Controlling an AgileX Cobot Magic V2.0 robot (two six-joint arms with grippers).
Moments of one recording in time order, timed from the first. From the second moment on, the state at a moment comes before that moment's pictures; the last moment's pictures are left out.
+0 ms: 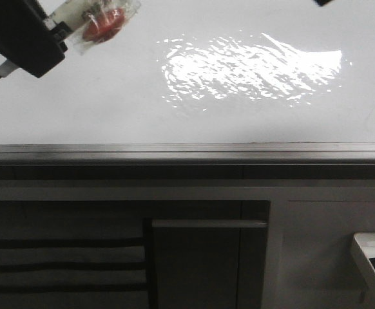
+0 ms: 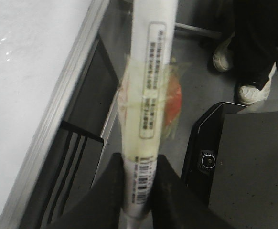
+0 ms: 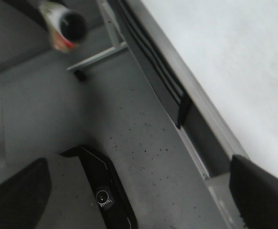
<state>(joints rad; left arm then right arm) -0.59 1.22 -1.09 -0.44 1.02 0.90 0.35 1.17 -1.13 0.59 1.05 -0.89</state>
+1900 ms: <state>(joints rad) -0.46 1.11 -1.07 -0.33 0.94 0.72 0.49 1.22 -1.24 0.19 0.89 -0.40</state>
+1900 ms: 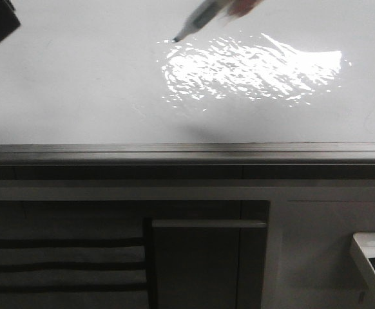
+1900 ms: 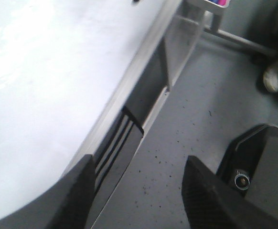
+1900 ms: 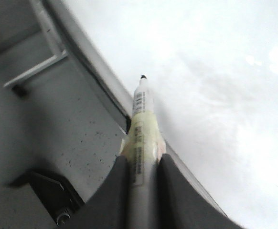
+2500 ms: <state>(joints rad) -0.33 0.90 -0.84 -0.34 0.63 0.65 0.34 1.17 -0.94 0.28 0.48 -0.31</state>
